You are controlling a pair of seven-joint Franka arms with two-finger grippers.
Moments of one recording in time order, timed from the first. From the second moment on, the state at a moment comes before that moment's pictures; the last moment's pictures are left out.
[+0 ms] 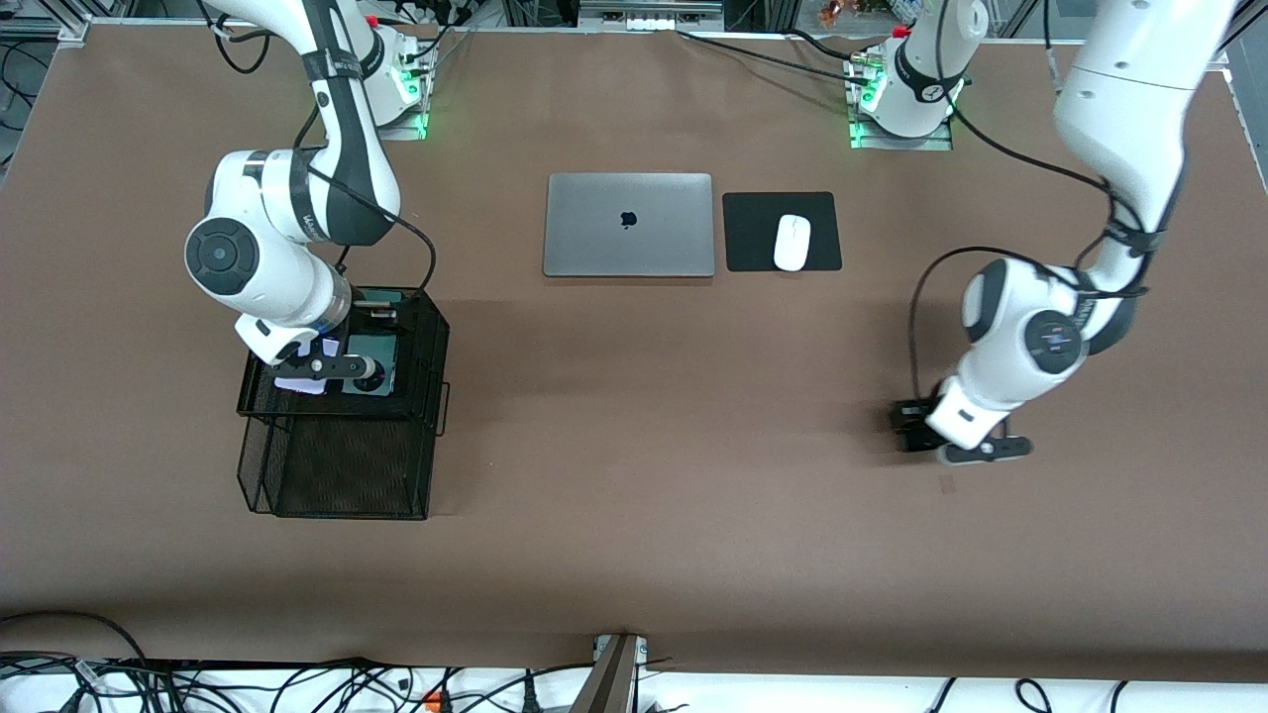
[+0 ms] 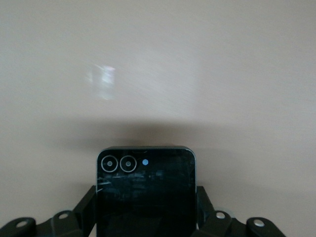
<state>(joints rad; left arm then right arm) 0.05 0.60 -0.21 -1.84 0.15 2.44 -0.42 0.99 0.38 -0.81 -1.94 0.32 2.04 0.03</state>
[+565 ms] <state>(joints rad) -0.30 0.70 -0.21 -1.64 0.15 2.32 -0.87 1.00 0.41 -0.81 -1.94 0.32 2.09 0.03</state>
